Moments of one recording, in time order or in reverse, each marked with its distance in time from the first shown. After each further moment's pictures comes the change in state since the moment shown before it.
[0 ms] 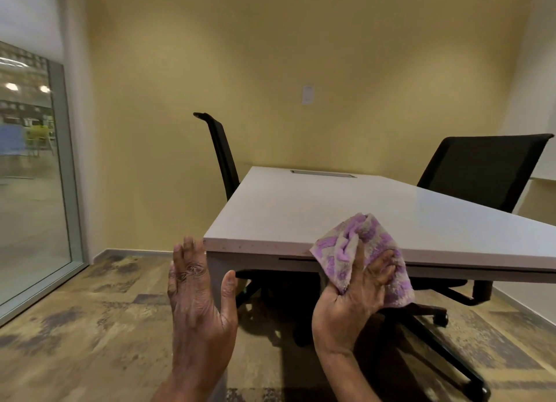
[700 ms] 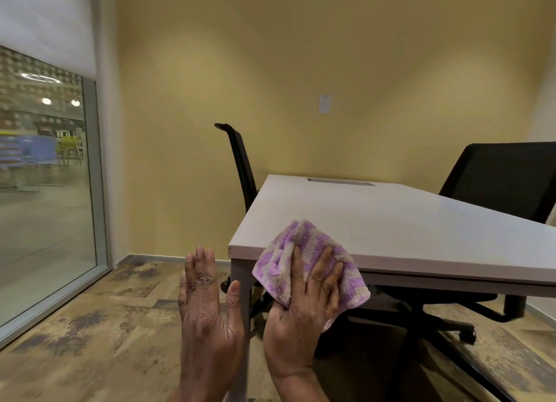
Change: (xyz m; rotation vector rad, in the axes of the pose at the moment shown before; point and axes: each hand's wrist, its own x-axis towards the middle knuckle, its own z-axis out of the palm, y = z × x) left_hand 0.003 -0.010 -0.021 -0.029 0.028 -0.019; right_hand -0.063 -0.069 0.025 -0.044 -0.243 -0.206
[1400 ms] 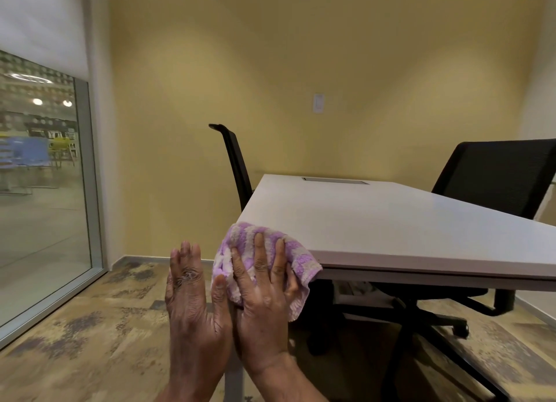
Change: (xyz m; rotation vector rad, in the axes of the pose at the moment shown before) left_hand 0.008 0.004 -0.010 -0.020 0.044 -0.018; right_hand 0.001 -0.022 0.015 -0.036 -0.157 -0.336
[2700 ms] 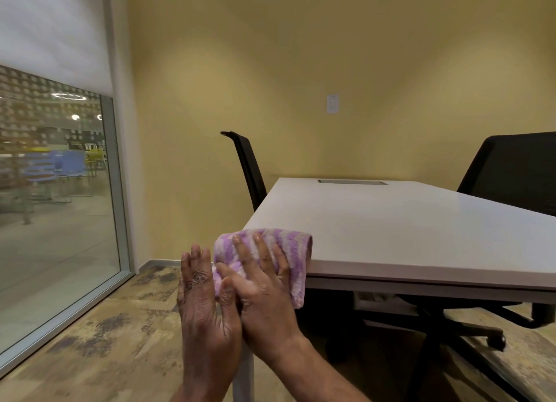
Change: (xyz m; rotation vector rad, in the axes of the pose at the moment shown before) left_hand 0.004 0.014 0.015 0.021 0.051 0.003; right_hand 0.034 0.017 -0.023 0.209 -0.237 -0.241
